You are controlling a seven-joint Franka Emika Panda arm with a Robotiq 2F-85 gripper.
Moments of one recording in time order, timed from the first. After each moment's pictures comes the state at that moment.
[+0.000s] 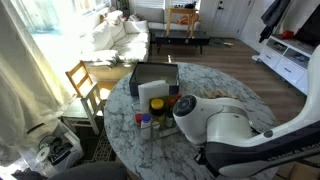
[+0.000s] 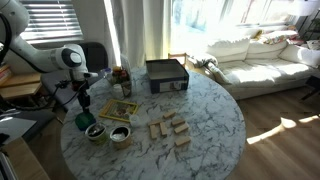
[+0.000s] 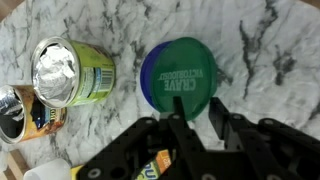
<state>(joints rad) 0.28 0.33 0.12 -2.23 -0.35 2.10 0.76</state>
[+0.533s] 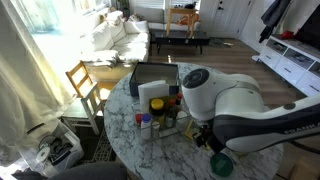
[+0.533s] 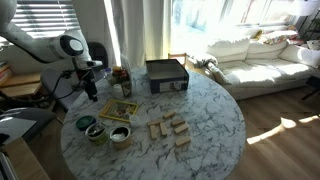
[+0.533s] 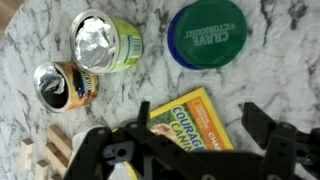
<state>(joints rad) 0.25 0.21 0.07 -2.23 -0.38 2.10 0.76</state>
